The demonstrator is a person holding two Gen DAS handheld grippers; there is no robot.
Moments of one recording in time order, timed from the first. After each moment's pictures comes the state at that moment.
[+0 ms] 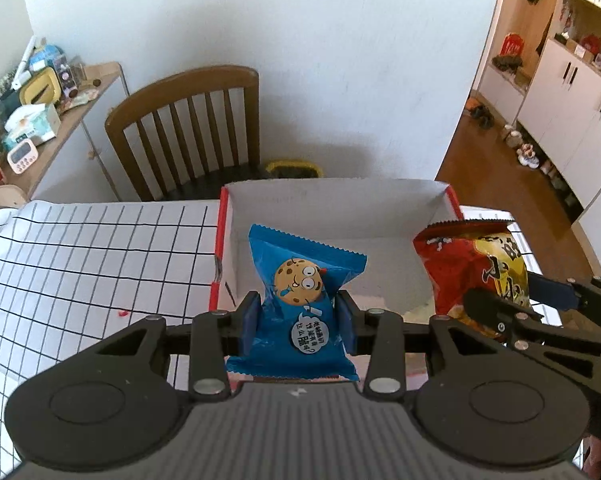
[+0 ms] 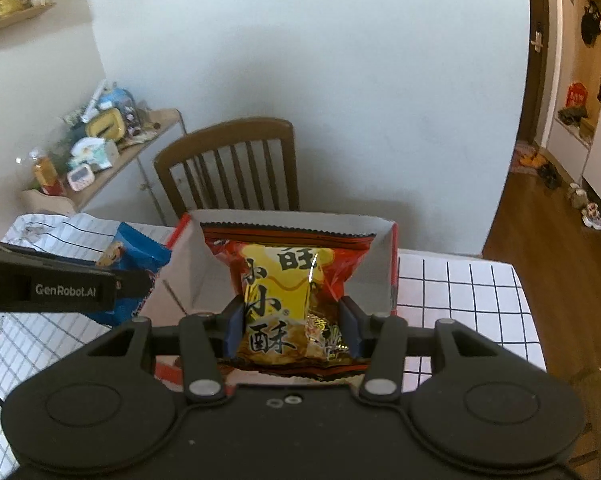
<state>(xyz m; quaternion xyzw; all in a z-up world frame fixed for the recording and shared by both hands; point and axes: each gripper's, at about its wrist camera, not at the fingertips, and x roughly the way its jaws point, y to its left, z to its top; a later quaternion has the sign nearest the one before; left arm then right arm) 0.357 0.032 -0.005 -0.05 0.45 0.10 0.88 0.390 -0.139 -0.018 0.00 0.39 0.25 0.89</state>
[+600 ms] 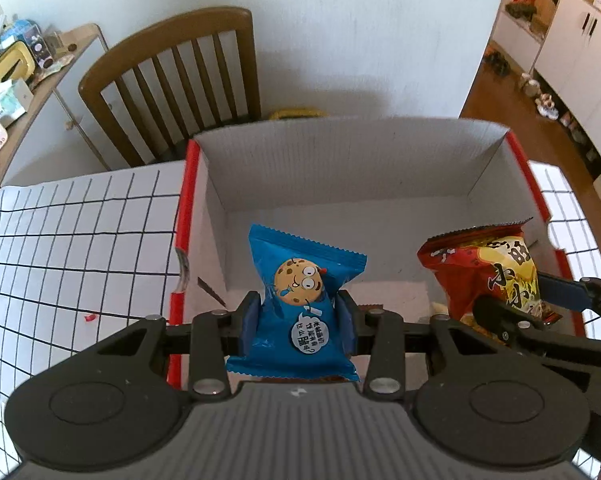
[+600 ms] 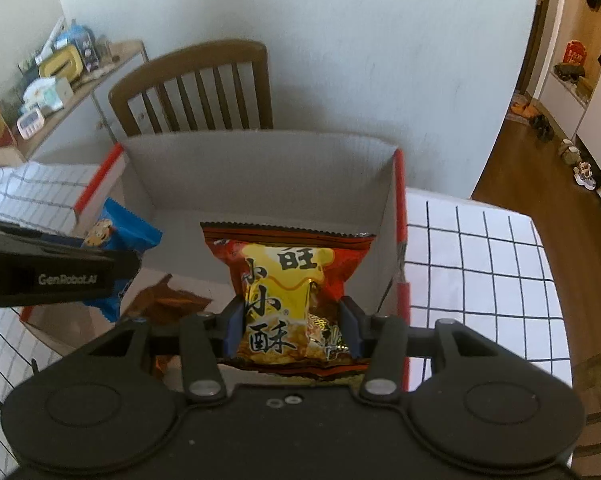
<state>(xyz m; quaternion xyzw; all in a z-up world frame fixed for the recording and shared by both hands) 0.421 0.043 -0.086 -0.03 0.52 0.10 0.85 0.440 -0.108 -0.088 -0.05 0.48 0.21 0.85</state>
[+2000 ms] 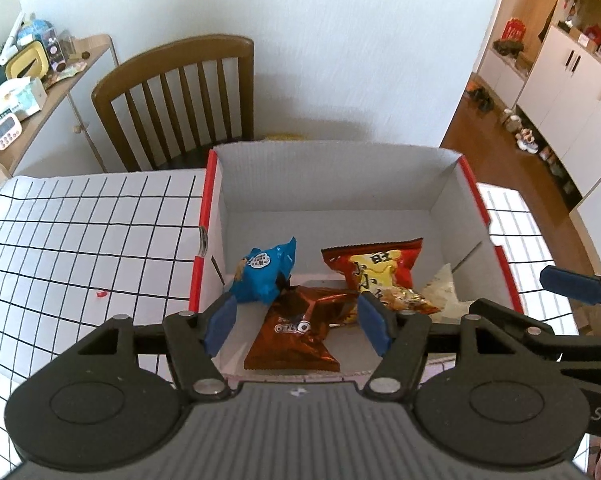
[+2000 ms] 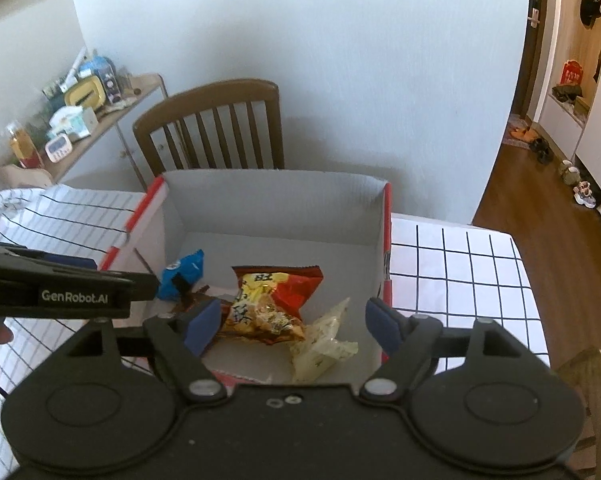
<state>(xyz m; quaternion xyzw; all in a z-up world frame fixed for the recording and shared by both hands) 0.357 0.036 -0.034 -0.07 0.47 0.09 0.87 0.399 -0.138 -0.035 -0.02 0.43 0.23 0.87</state>
